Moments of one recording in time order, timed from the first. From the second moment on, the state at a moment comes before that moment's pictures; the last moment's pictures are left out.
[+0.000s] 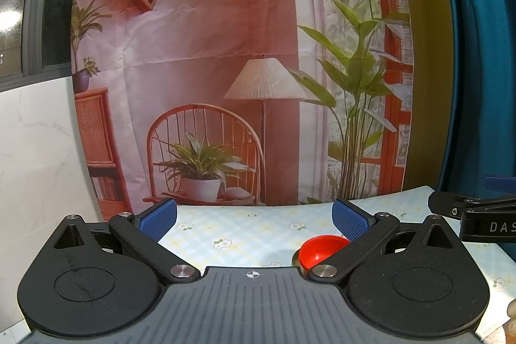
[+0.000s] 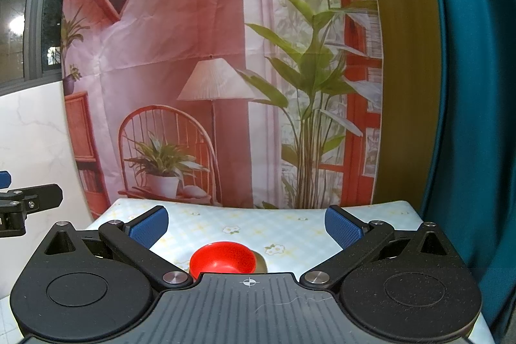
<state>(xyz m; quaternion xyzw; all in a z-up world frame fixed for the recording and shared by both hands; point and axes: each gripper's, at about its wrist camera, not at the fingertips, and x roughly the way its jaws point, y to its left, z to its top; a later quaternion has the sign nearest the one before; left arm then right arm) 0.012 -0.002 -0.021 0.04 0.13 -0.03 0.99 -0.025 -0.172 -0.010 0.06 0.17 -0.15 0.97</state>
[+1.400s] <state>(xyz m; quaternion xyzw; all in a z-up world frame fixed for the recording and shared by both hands) 0.010 -0.002 -0.021 0.03 0.13 -0.03 0.99 -0.024 -0.171 -0.013 0.07 0.17 -0.15 0.97</state>
